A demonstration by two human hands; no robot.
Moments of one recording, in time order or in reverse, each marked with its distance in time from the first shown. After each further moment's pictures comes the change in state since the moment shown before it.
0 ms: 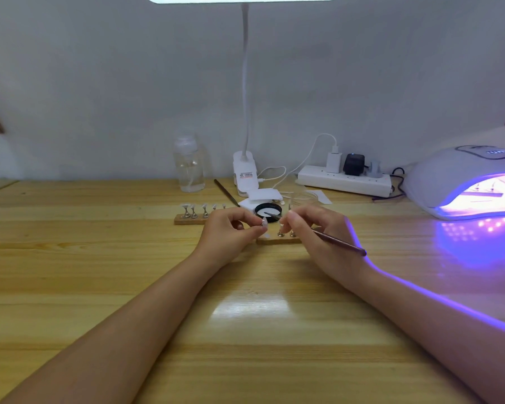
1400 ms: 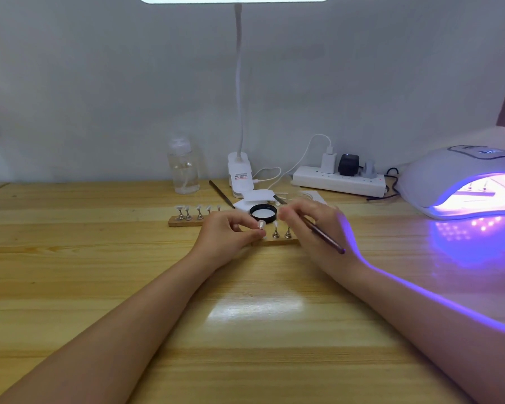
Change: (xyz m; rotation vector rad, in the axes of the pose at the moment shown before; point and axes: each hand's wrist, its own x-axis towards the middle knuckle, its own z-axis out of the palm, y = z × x) left_hand 0.005 -0.001 0.004 0.080 -0.026 -0.030; right_hand 0.009 0.012 -0.002 -0.211 0.081 -0.083
